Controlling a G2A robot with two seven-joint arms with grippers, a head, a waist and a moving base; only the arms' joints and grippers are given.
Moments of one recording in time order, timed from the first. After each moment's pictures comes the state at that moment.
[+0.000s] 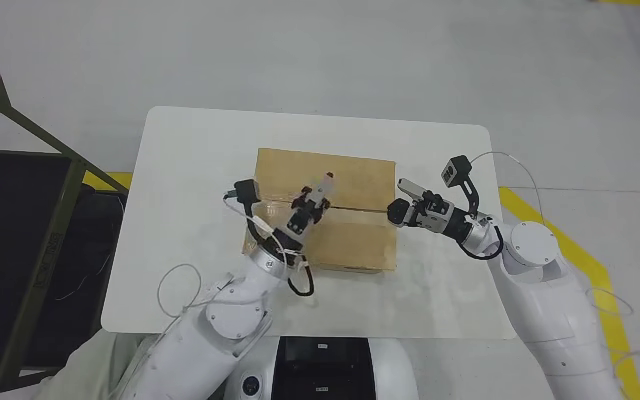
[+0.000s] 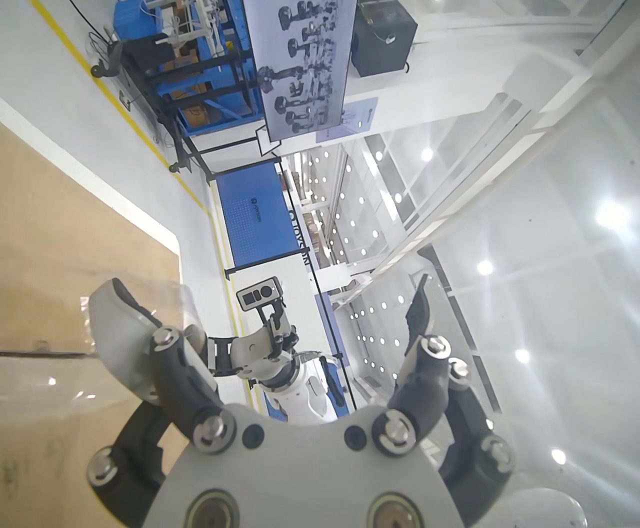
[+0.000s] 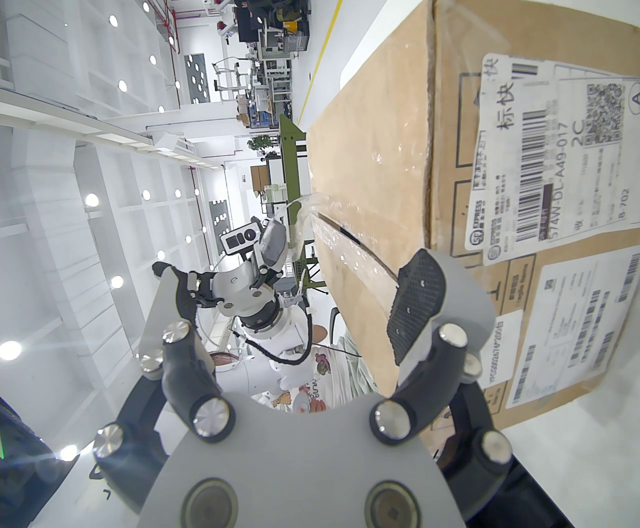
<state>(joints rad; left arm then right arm) 1.53 -1.14 -1.04 -2.06 0.01 -0.12 0.09 -1.26 -1.09 1.31 -1.58 0.45 0.01 0.92</state>
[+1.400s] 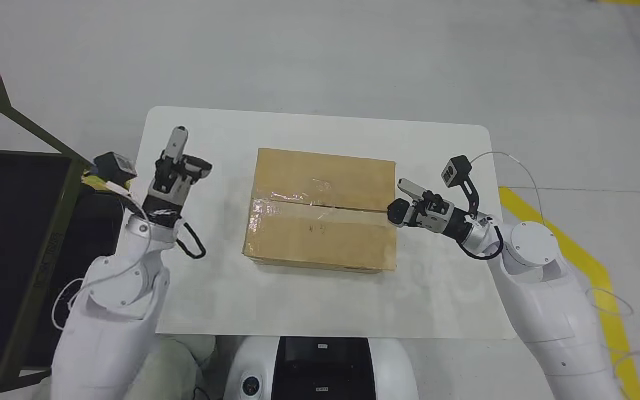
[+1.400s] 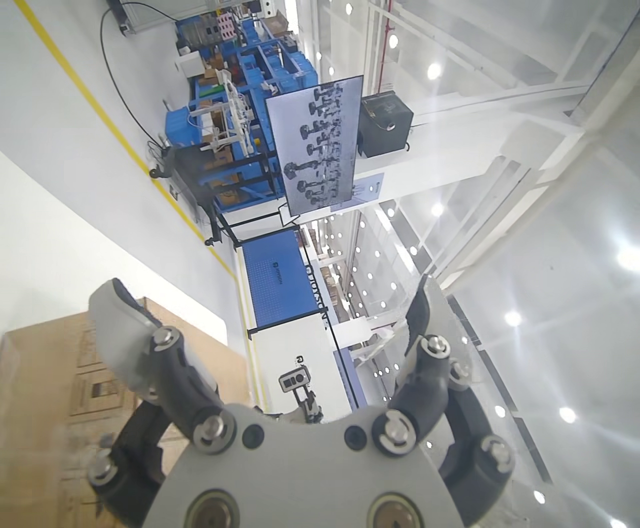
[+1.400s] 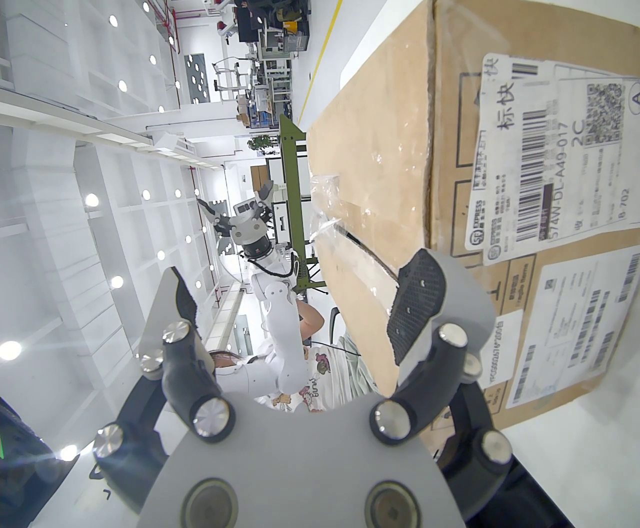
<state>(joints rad) 1.66 -1.10 -1.68 -2.00 -0.26 -0.16 -0.19 -1.26 -1.09 1.31 -1.58 0.45 0.01 0.92</state>
